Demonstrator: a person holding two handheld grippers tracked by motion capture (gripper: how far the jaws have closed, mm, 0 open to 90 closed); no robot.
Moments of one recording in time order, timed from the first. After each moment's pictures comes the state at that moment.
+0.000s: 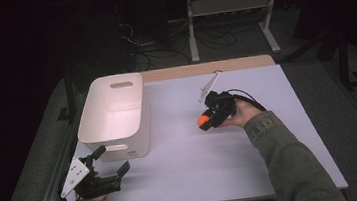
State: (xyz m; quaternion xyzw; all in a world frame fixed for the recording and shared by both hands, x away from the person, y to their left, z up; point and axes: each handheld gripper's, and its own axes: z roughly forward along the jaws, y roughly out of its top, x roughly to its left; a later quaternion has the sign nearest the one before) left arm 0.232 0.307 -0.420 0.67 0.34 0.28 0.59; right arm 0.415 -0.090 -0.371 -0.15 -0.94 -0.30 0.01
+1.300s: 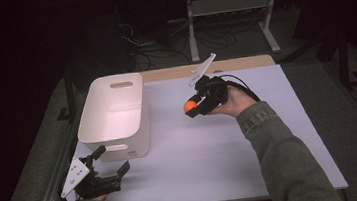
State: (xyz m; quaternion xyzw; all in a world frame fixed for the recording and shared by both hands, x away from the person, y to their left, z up) left arm 0.232 0.307 -0.420 0.68 0.34 0.28 0.59; right arm 0.412 -0.068 -0.311 -0.13 -0.93 -0.36 -0.03
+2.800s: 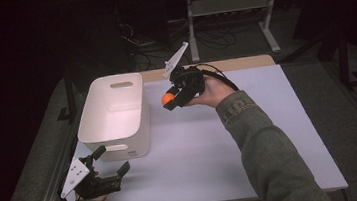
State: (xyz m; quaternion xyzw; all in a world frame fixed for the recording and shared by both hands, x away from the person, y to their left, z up) left arm 0.231 0.307 -0.419 0.68 0.34 0.28 0.59; right arm 0.425 -0.013 -0.277 -0.08 -0.93 -0.36 -0.03
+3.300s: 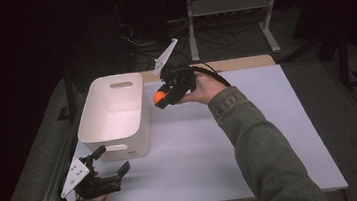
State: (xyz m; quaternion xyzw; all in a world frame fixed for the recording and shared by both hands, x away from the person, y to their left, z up) left arm 0.232 0.307 -0.420 0.68 0.34 0.28 0.59; right arm 0.427 0.009 -0.265 -0.06 -0.93 -0.36 -0.03
